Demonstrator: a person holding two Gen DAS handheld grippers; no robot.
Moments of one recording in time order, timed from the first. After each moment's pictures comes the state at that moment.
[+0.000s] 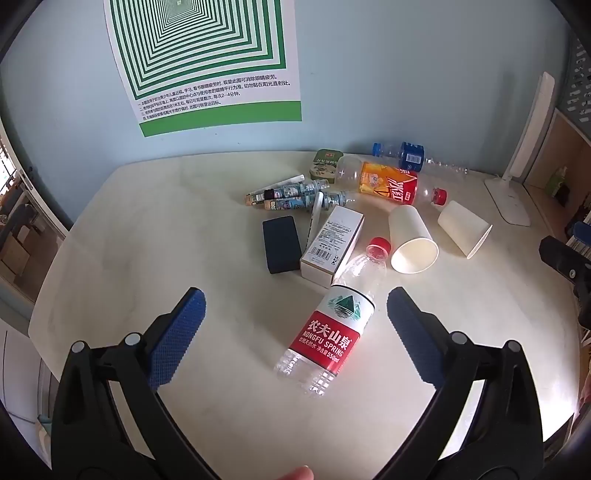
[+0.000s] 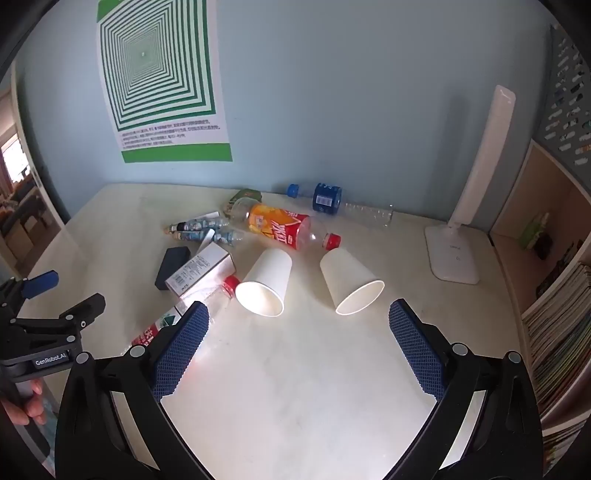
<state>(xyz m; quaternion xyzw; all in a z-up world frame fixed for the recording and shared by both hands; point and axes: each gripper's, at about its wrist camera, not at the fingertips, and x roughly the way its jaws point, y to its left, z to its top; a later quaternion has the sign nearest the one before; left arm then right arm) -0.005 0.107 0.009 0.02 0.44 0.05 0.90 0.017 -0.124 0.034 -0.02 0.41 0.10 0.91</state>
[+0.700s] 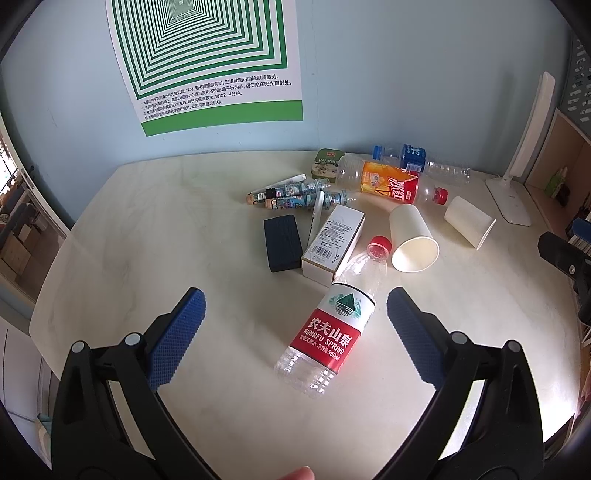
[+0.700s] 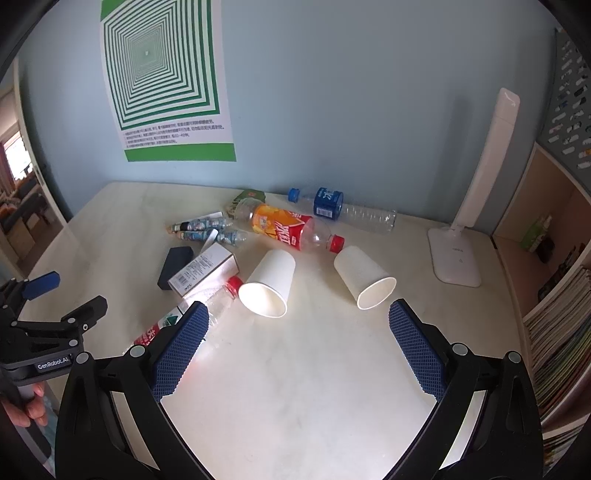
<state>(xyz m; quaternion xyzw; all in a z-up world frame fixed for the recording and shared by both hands) -0.008 0.109 0.007 0.01 0.44 0.05 0.90 0.015 -0.120 0.032 -0.02 0.41 0.10 0.91</state>
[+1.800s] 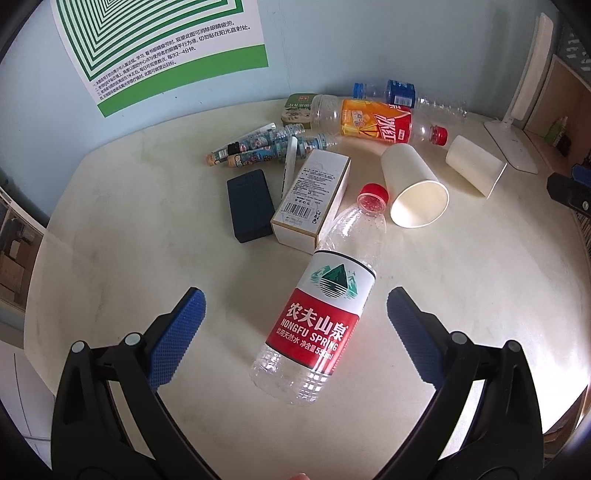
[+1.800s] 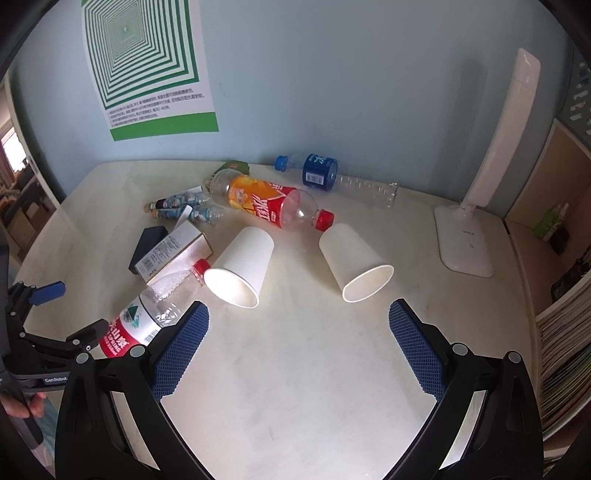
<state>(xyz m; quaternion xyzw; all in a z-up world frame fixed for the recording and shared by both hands) 0.026 0.096 -0.056 0.05 0.51 0.01 0.86 0.064 -0.143 -0.015 -0.02 0.45 0.11 0.89</state>
